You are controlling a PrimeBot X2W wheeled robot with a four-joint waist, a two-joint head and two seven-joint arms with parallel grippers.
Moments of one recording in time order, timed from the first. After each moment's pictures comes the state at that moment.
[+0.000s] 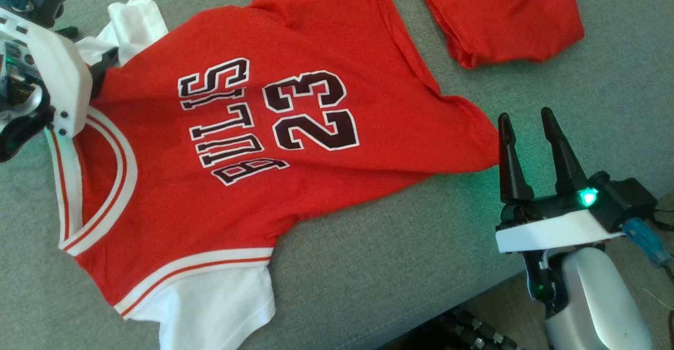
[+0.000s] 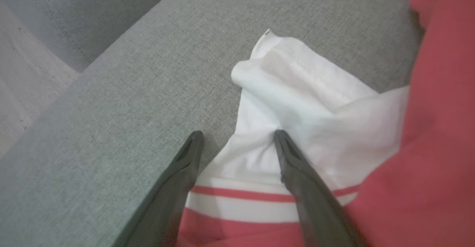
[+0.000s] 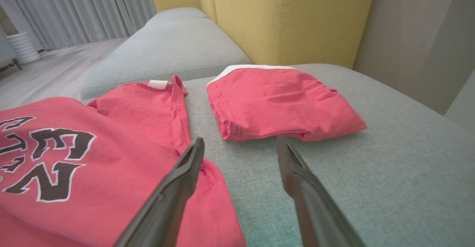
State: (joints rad) left arm -1.13 0.76 -1.11 0.54 -0.92 -0.13 0.50; right arm -0.18 -0.04 0.10 0.17 0.21 0.13 -0.25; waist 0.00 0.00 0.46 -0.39
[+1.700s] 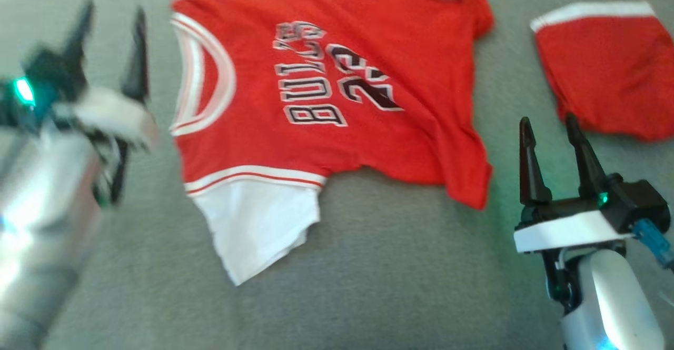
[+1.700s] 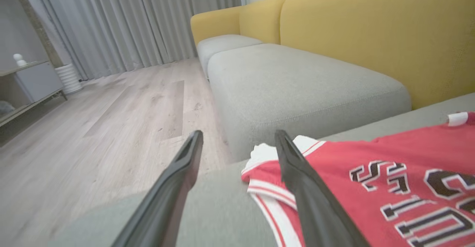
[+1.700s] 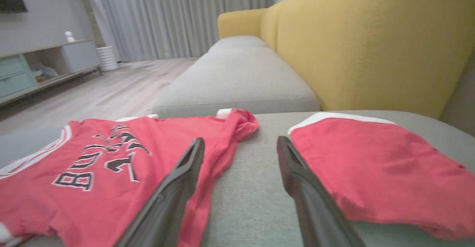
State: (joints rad) left arm -0.86 0.48 -0.78 0.67 -0.72 0.13 -0.26; right arm -0.18 -0.05 0.01 0.21 0.09 0.13 -0.25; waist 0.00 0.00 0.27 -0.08
